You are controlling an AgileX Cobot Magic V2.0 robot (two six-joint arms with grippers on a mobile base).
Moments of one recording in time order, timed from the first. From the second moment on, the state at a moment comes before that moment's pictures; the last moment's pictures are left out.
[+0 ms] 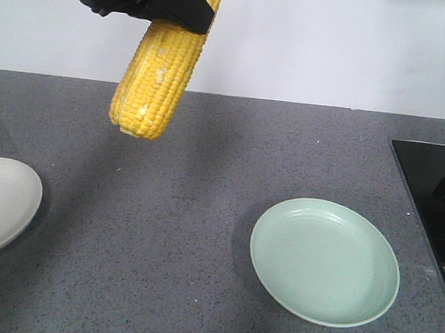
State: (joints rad) left arm -0.43 1.63 -2.05 -0.47 1.25 0.18; right arm -0.31 1.42 -2.28 0.78 1.29 -0.50
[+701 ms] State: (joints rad) left arm -0.43 1.63 -2.05 -0.47 1.25 0.18; right arm -0.31 1.42 -2.28 0.78 1.29 -0.50
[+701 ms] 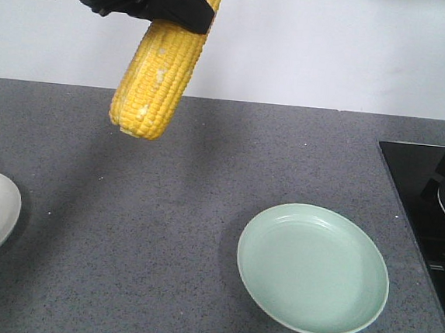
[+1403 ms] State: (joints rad) left arm -0.43 1.63 -2.05 -0.47 1.25 0.18; right arm -0.31 1.42 -2.28 0.78 1.29 -0.50
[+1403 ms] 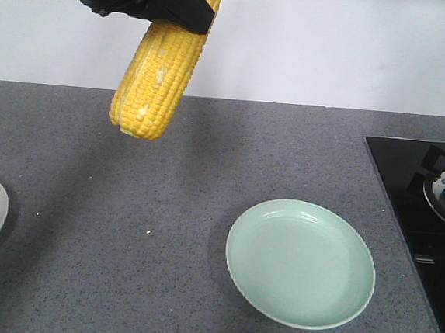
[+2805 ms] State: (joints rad) left arm -0.43 1.63 -2.05 -0.47 1.25 0.18; right arm -0.31 1.42 -2.28 0.78 1.29 -0.50
